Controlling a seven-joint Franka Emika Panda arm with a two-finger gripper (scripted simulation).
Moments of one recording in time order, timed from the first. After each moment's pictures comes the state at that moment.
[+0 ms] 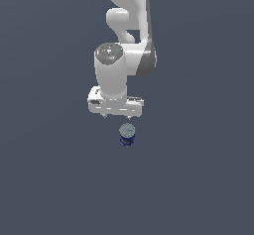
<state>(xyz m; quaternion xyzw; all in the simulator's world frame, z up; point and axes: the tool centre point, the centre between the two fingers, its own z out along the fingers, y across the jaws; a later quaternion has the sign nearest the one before) -0.004 -0.042 0.161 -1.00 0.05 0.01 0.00</state>
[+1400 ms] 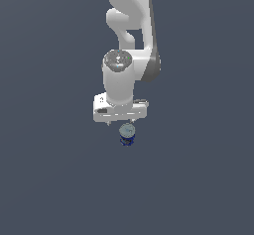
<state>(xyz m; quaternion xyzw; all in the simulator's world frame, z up) 0.014 -0.026 0.150 -1.00 -0.06 0.00 -0.01</state>
